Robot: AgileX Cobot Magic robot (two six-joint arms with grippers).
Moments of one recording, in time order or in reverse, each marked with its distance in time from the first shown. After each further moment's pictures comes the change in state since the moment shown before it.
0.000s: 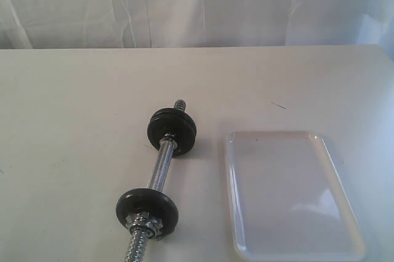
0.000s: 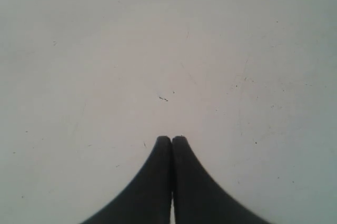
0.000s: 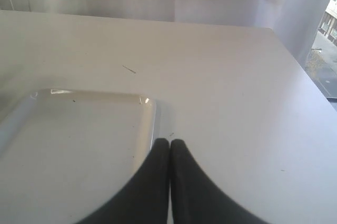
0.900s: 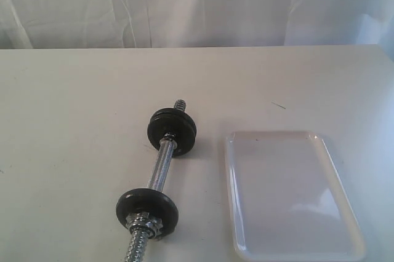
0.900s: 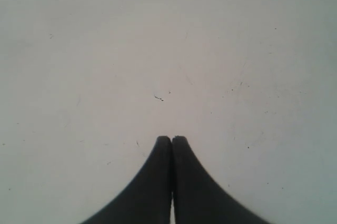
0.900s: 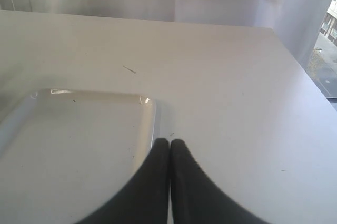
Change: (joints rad) left arm 0.000 0.000 0.000 -0.014 0.000 -0.053; right arm 0.000 0.000 0.000 0.001 0.000 0.000
